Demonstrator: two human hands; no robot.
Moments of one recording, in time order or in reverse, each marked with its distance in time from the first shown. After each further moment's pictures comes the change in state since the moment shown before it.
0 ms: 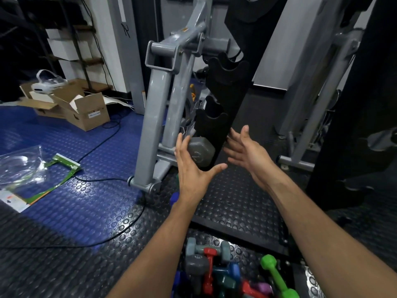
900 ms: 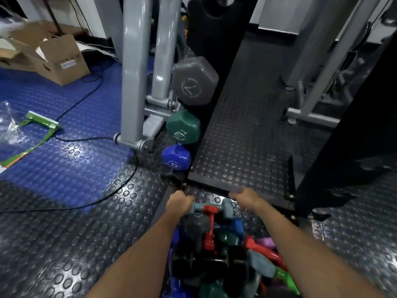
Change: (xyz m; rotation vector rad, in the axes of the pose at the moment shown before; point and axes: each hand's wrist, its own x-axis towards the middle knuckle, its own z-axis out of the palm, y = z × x) left_hand -0.150 -0.214 0.019 0.479 -0.670 -0.927; right_hand -0.014 0.336 -0.027 -0.700 -0.069 0.703
